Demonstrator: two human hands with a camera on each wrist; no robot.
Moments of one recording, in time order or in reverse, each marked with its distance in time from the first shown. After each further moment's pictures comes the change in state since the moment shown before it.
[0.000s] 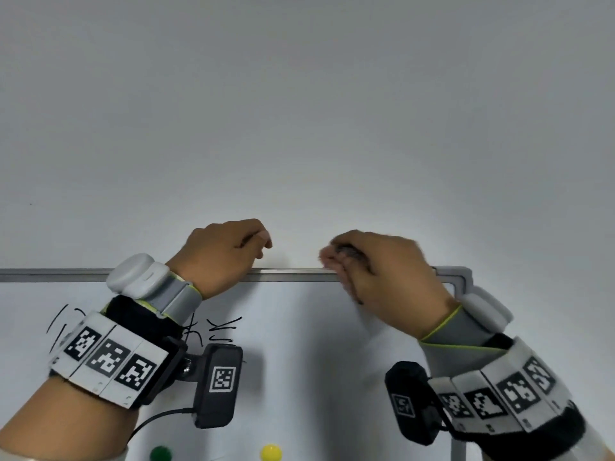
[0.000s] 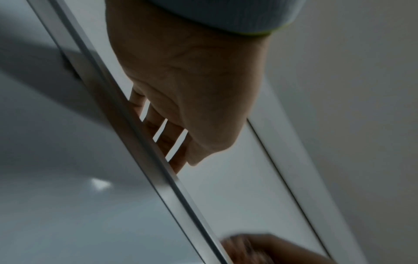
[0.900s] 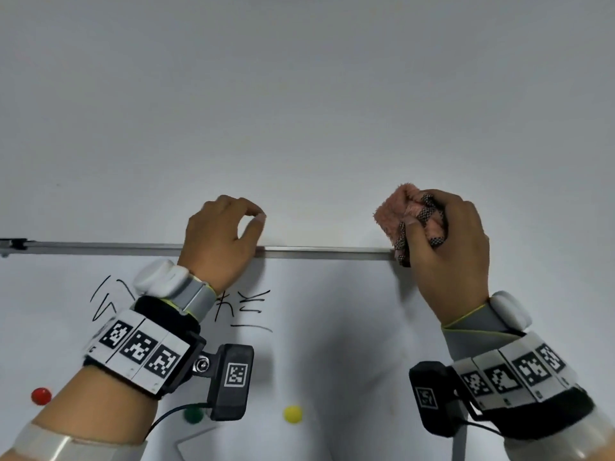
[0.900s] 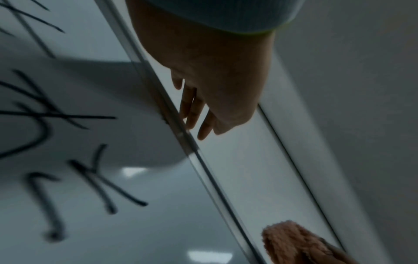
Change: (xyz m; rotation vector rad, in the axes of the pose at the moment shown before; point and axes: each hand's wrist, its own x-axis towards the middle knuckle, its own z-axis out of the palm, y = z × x) left_hand -0.037 -0.033 0.000 -0.061 0.361 0.050; right_hand -0.027 0.002 -0.001 0.143 0.596 0.164
